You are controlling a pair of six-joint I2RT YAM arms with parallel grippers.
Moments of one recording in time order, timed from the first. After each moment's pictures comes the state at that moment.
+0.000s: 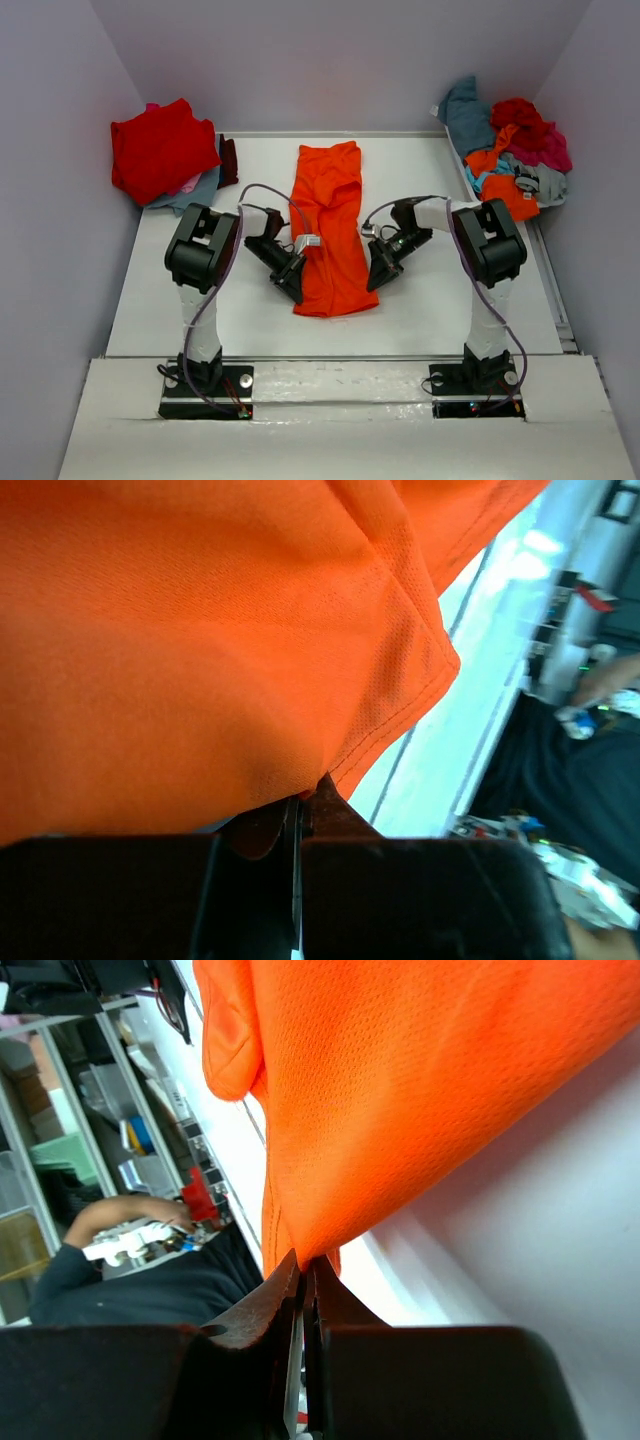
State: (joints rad) left arm -0.36 2.06 1.15 -0.97 0.95 0.53; right arm 0.34 2.07 1.25 -0.98 -1.06 -0.24
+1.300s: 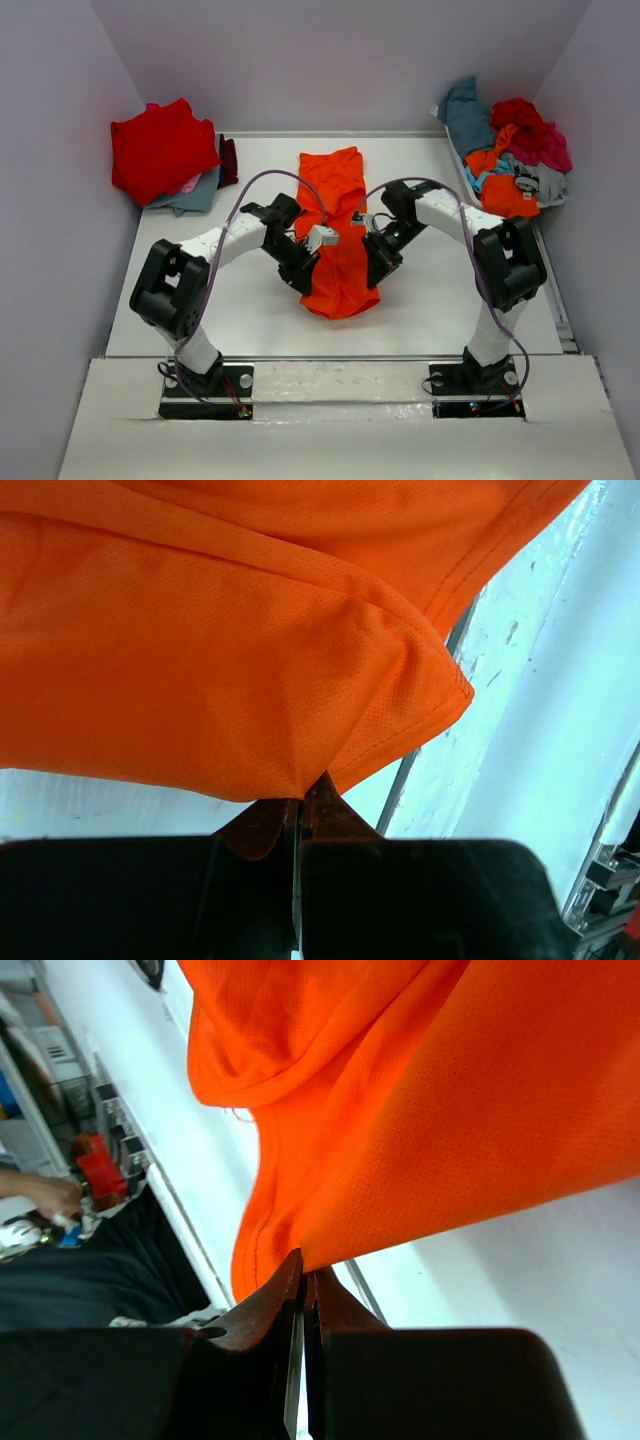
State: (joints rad) left arm -0.54 1.66 1.10 -0.86 0.74 0.44; right arm 0.45 1.85 1.32 -1.14 -0.91 -0.30
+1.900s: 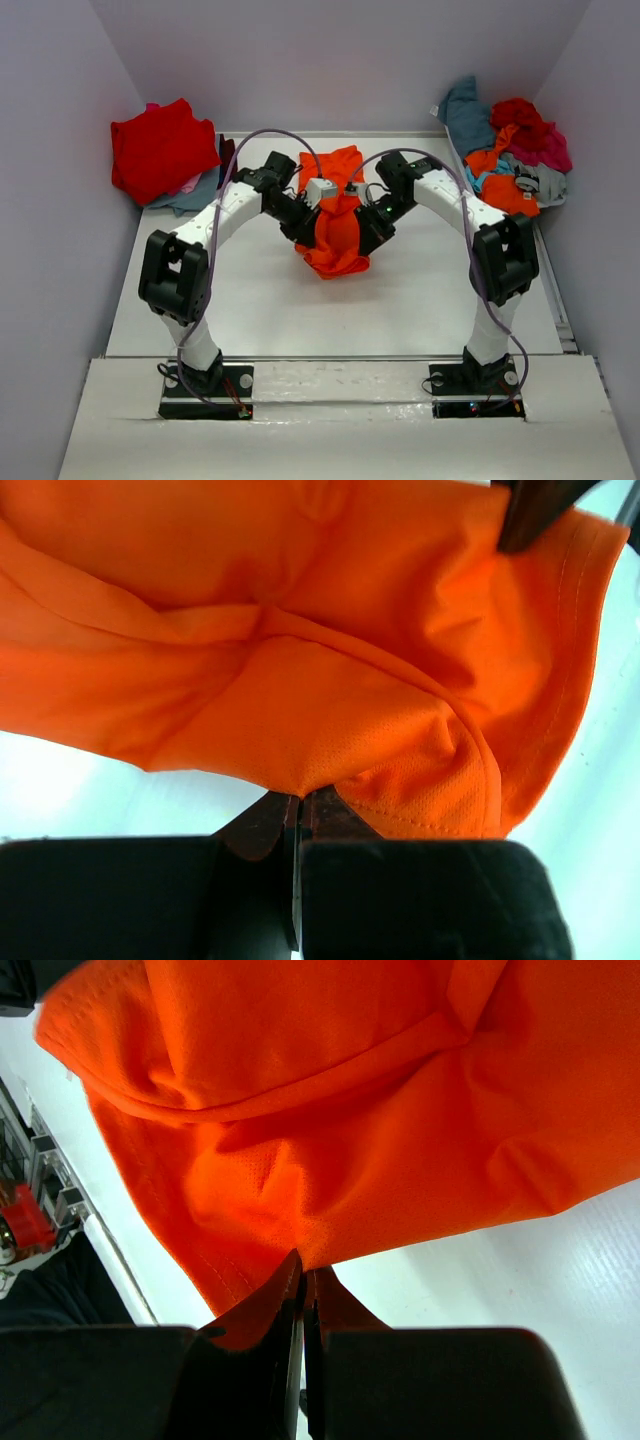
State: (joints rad) left arm -0.46 1.74 1.41 -0.87 0.66 0.39; right arm 0.45 1.90 1.60 -1.13 -0.79 -0.26
